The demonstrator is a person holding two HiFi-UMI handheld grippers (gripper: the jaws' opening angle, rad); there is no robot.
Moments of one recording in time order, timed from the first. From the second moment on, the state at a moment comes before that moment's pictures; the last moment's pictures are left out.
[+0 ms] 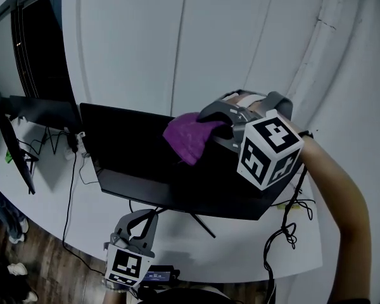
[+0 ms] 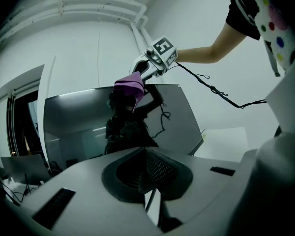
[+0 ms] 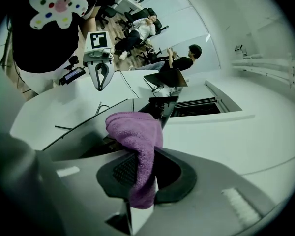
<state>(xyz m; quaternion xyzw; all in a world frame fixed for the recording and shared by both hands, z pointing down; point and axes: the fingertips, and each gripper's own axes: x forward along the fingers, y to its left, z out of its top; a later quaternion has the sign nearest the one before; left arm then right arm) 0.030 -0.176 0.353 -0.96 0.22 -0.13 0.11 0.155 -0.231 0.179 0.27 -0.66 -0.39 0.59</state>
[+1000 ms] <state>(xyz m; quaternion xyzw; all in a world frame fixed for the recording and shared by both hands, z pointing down) 0.136 -0.086 0.353 -0.98 0.13 -0.12 0.12 0.318 -0.086 0.181 0.38 -0.62 -0.31 0.61</state>
